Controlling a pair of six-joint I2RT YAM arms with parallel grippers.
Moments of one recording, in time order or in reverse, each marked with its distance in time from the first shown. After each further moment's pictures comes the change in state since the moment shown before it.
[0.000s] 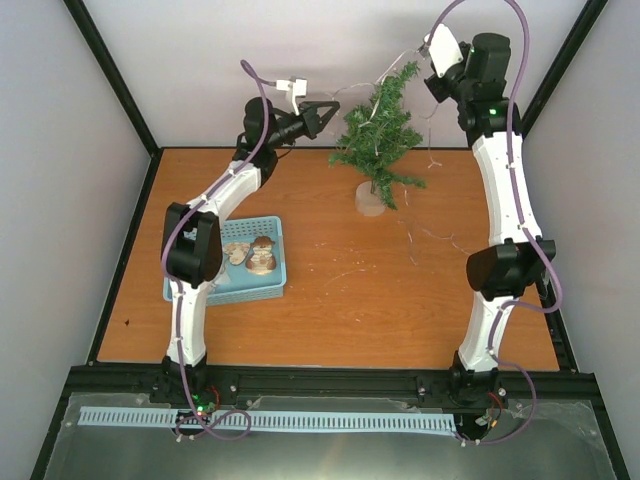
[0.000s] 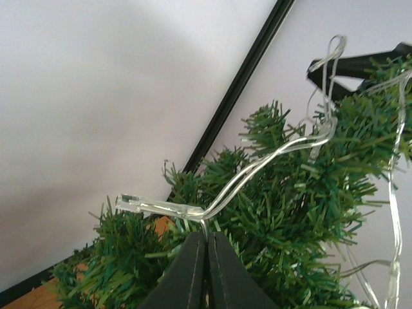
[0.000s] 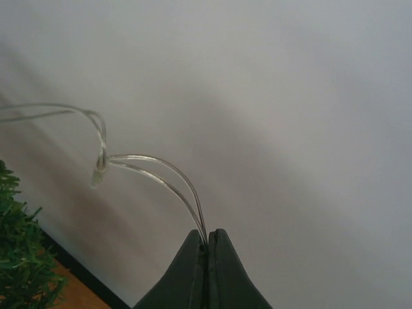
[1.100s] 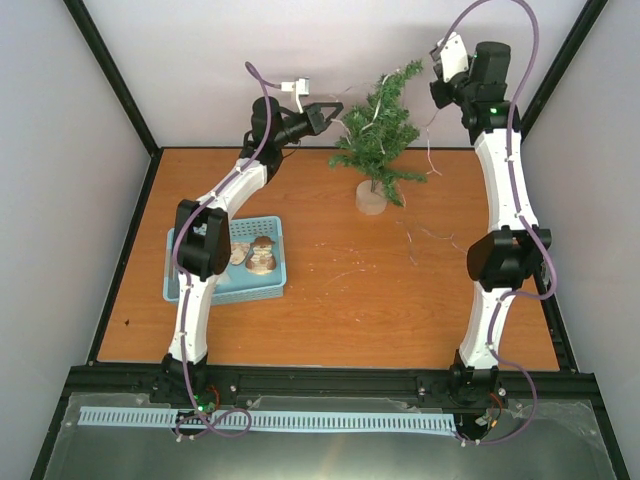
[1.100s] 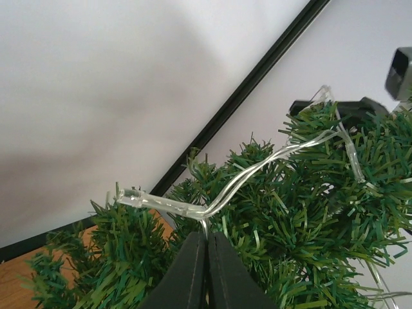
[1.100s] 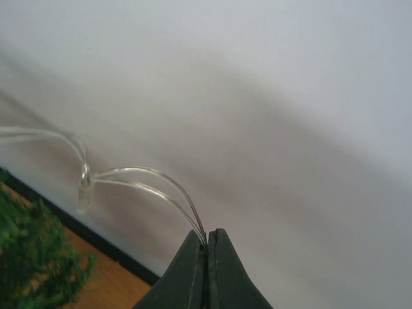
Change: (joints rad) left arm 0.000 0.122 0.148 -0.046 0.000 -0.172; right arm -0.066 0.102 0.004 -0.037 -0.066 0.193
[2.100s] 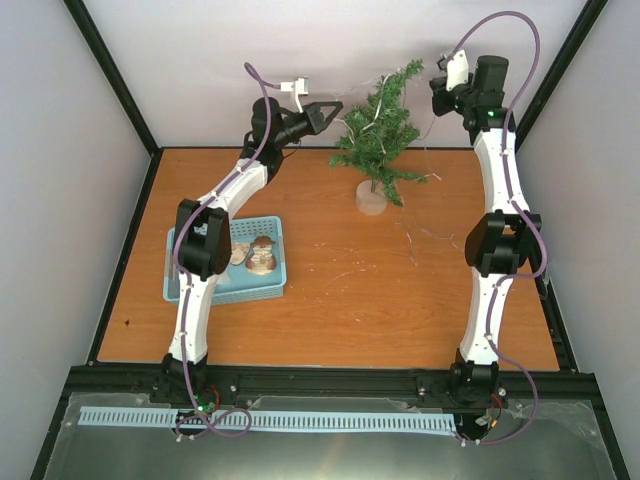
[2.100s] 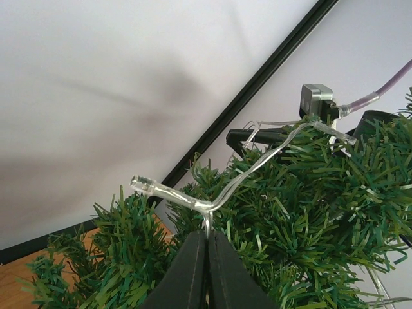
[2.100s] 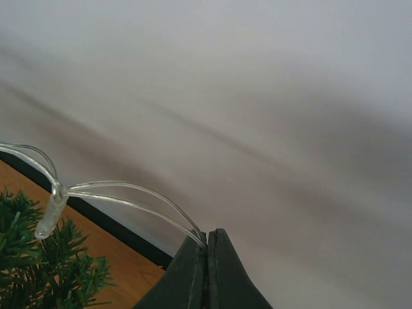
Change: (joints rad) left arm 0.000 0.005 0.000 0.022 -0.014 -0.023; right arm -0.077 0.183 0.067 0.083 -0.235 0.189
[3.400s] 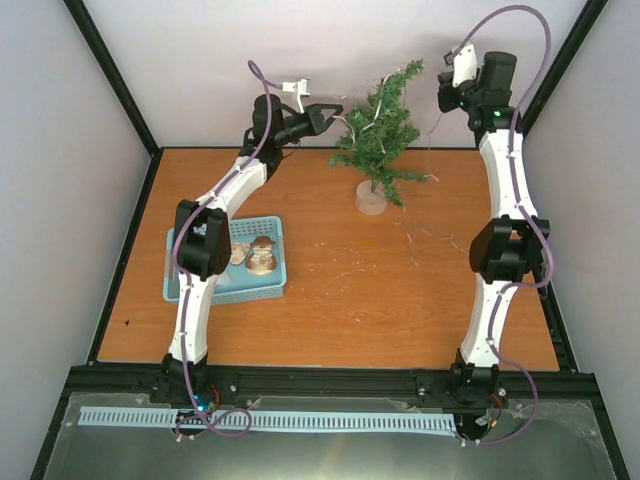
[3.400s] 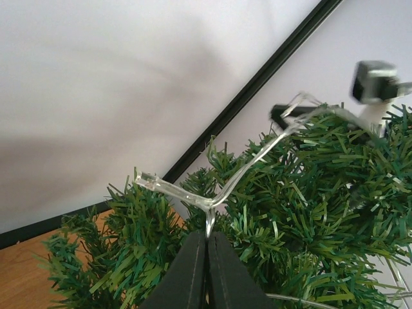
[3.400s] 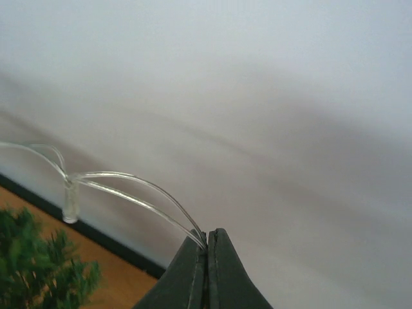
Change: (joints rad) left arm 0.001 0.000 0.033 -0.130 0.013 0.056; right arm 0.000 -0.076 -0.069 -0.008 0.084 -0.009
